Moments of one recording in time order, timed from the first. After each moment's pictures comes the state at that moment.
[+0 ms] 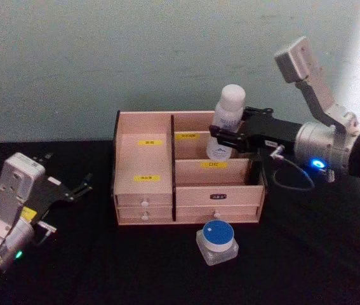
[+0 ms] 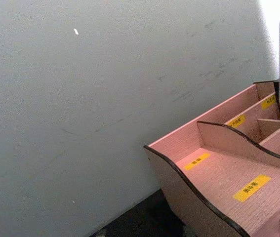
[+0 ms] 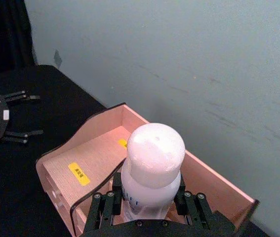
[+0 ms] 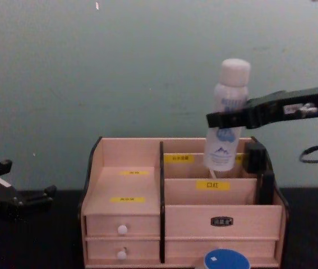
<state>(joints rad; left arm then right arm) -0.20 0.60 0.45 -1.41 -0.25 -0.12 0.03 0.59 0.46 -0.51 -1.43 0.39 0.38 0.49</state>
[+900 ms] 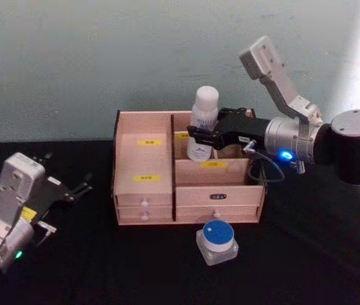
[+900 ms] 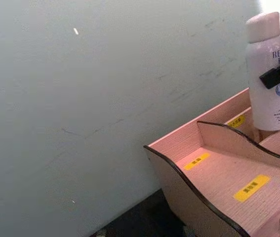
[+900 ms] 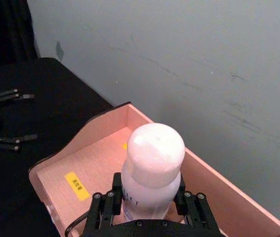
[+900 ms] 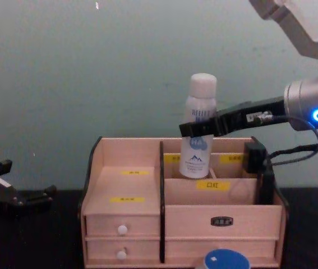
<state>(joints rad) -0.20 0.60 0.45 -1.41 -0.25 -0.12 0.03 0.71 0.35 -0.58 -1.23 0.35 0.37 0.51</state>
